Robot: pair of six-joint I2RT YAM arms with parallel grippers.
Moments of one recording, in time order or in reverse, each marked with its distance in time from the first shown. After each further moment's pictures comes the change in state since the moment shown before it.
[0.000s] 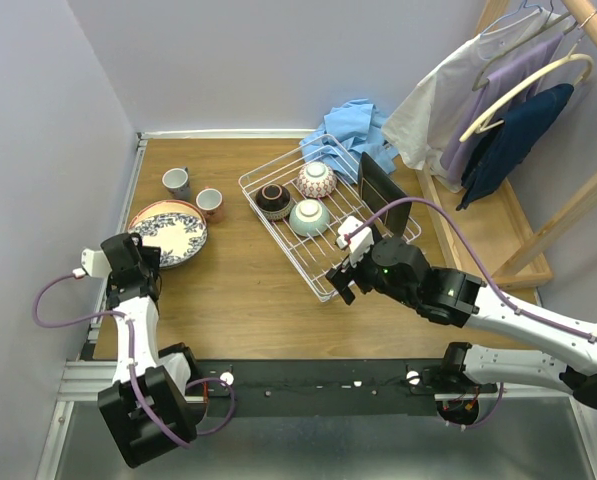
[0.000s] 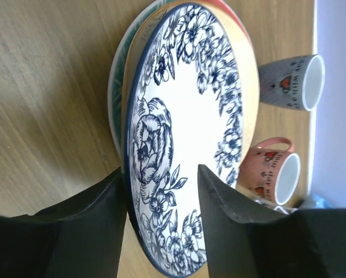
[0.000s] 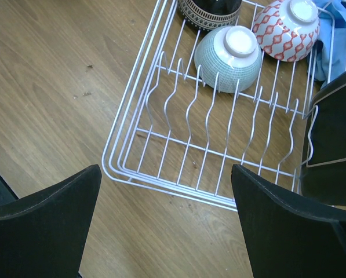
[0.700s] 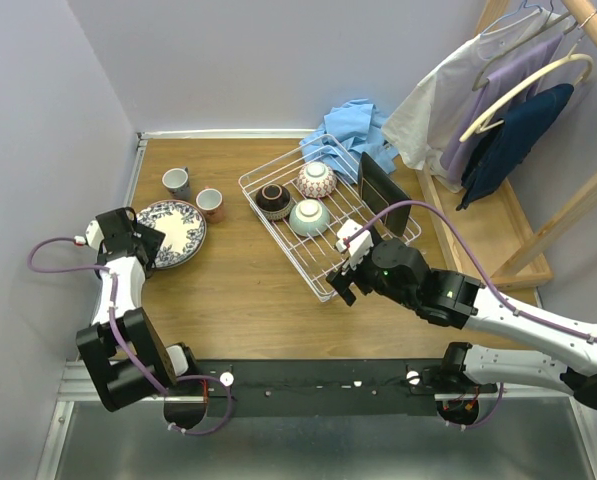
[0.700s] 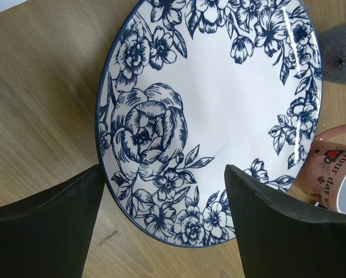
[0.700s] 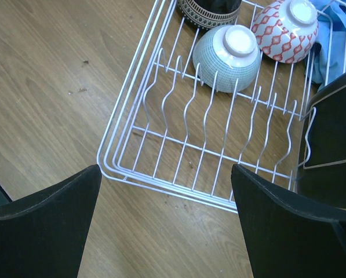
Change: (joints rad) left arm 0.000 0.322 0.244 -0.148 0.035 0.261; right arm -0.003 -0.007 -0.030 0.024 -0.001 -0.035
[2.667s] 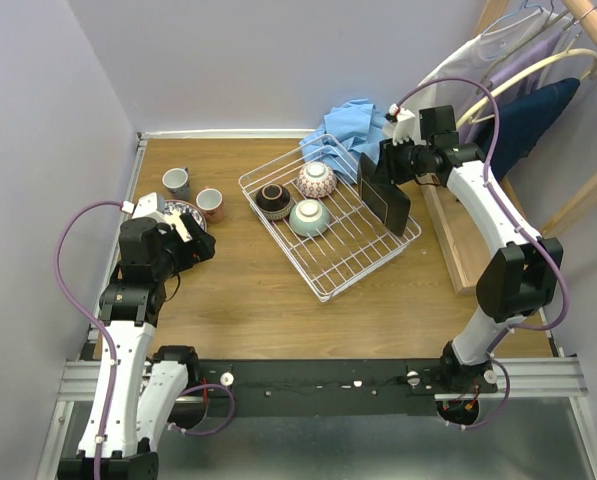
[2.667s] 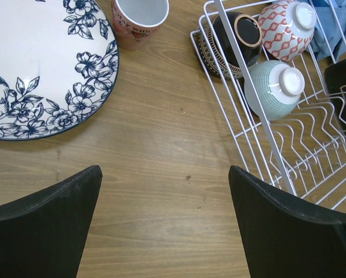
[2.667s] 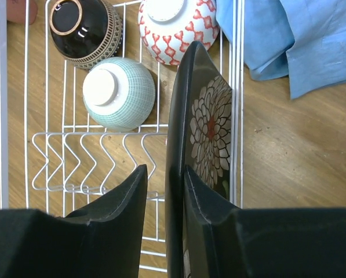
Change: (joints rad) left arm -0.439 -0.544 0.099 -0.309 0.156 0.376; right arm -0.877 0.735 0.751 -0.299 -0.764 0.013
